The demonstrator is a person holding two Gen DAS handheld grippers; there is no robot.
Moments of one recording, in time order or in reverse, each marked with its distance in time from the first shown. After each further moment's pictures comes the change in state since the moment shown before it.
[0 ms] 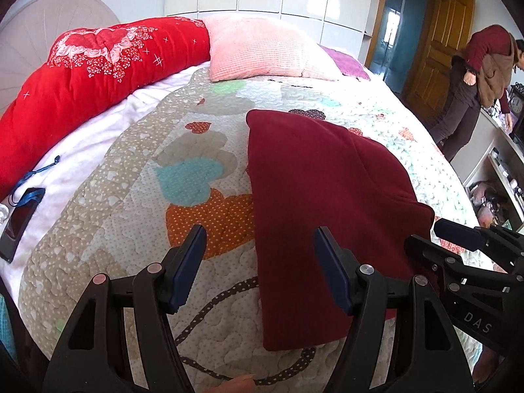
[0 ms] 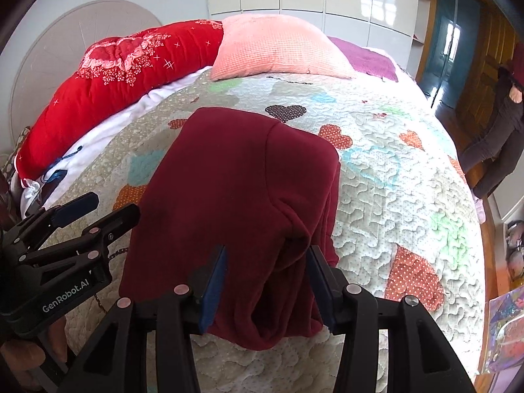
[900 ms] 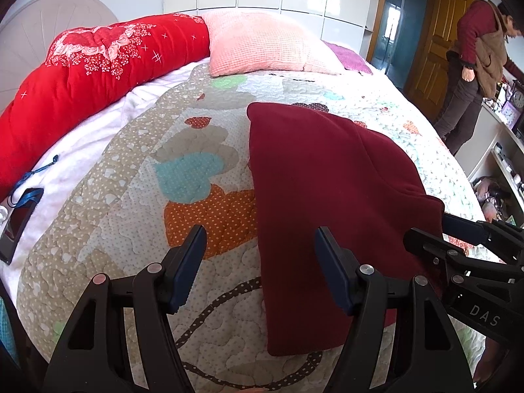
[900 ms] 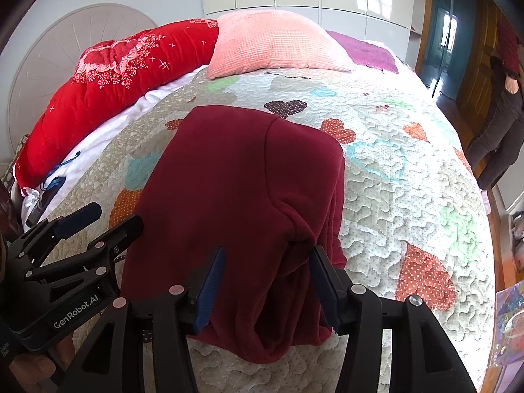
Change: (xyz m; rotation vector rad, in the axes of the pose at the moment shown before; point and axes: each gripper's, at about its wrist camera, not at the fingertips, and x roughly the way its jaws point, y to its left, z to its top) left arm 0.009 0.000 -0.004 0.010 0.010 0.012; right arm 0.012 -0.003 0.002 0.035 0.011 0.021
